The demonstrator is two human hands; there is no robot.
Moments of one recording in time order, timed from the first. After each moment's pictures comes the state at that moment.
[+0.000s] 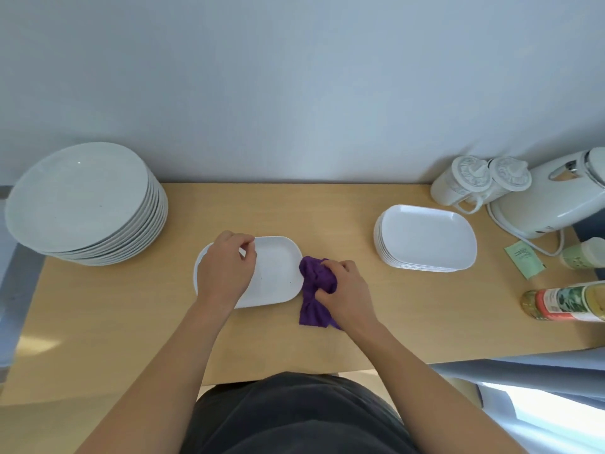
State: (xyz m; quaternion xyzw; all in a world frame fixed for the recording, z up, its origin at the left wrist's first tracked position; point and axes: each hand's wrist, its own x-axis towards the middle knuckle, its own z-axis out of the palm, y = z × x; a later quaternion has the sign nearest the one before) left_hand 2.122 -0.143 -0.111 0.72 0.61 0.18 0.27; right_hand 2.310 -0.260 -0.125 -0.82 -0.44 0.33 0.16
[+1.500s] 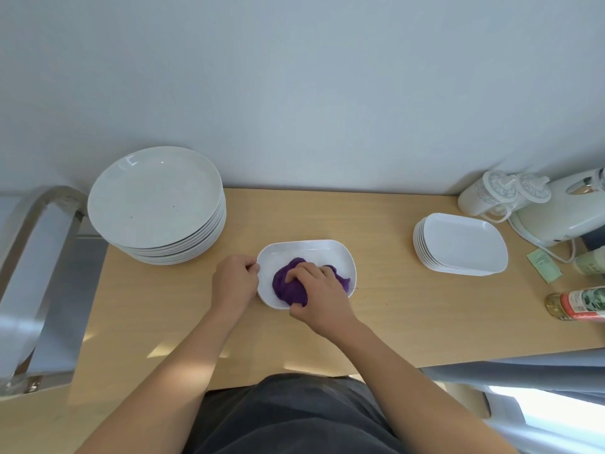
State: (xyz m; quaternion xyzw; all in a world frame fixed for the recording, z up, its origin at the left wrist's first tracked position) left_hand 2.017 -0.112 -0.152 0.67 0.62 0.13 0.39; right_hand 2.171 -0.212 -0.125 -0.75 -0.61 0.25 0.10
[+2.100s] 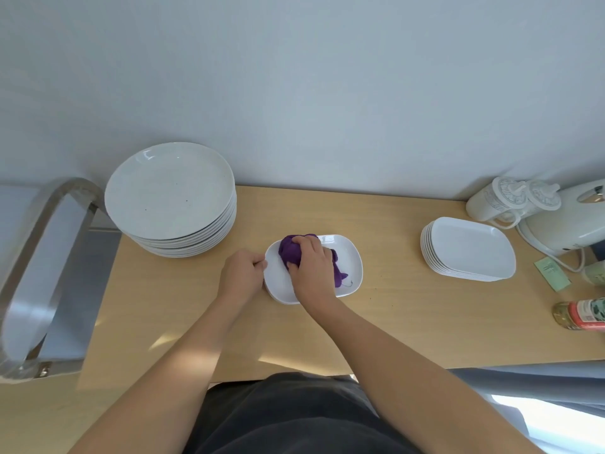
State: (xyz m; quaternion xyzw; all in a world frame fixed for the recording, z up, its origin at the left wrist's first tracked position) left_hand 2.009 -0.104 -0.169 0.66 0.59 0.13 0.44; right_hand 2.146 -0.159 -0.140 -0.83 -0.50 0.21 0.17
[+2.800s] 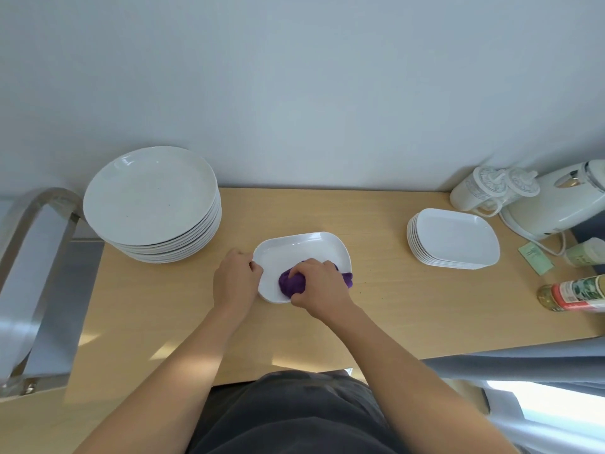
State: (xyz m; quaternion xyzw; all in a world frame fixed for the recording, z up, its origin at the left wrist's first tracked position) left_hand 2.025 -0.122 -0.151 0.71 0.62 0.13 0.30; right_hand 2.176 -0.199 -0.113 -0.78 -0.56 0.27 0.03
